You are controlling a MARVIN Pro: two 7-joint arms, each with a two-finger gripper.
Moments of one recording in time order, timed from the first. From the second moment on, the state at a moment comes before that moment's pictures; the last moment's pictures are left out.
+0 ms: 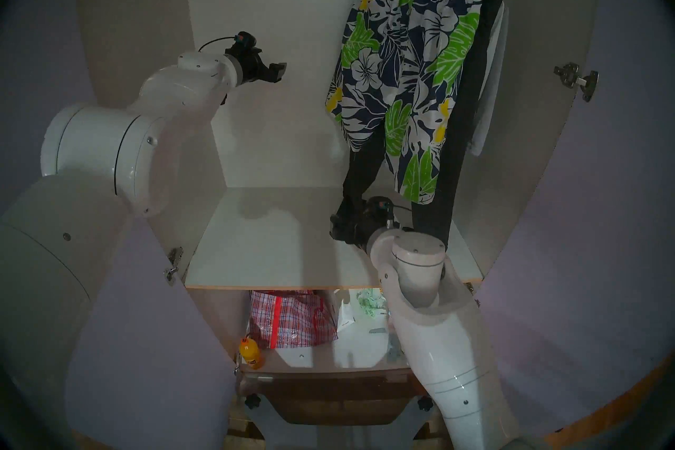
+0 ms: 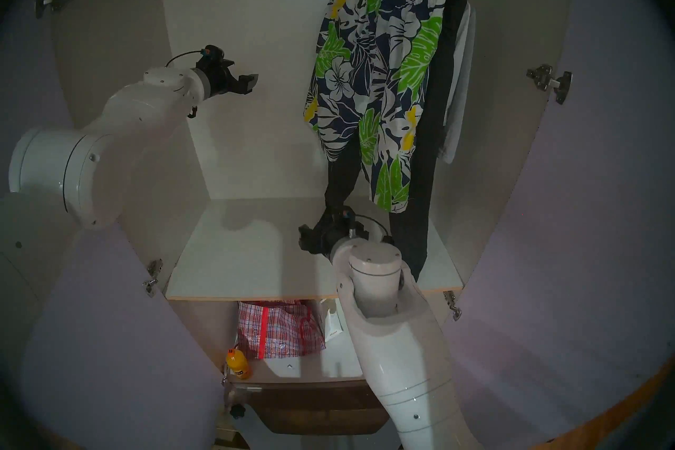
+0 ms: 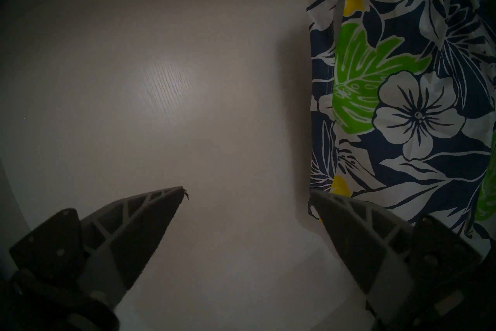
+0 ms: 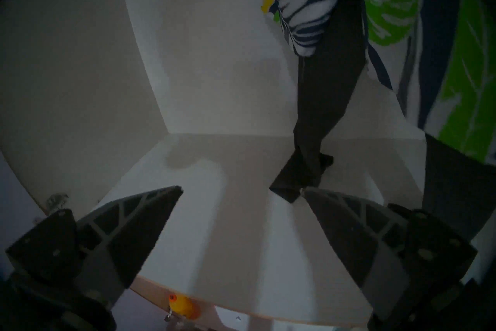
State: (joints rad) left arm 0.03 -1.37 -1.29 -0.12 0.02 -0.18 -0.51; right arm -1.43 -1.60 1.25 -1.79 0.17 0.64 -0.06
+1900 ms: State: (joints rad) left arm 0.03 -1.37 -1.29 -0.12 0.02 -0.18 -0.51; right arm -0.44 -1.85 1.45 -0.75 0.18 0.31 -0.14
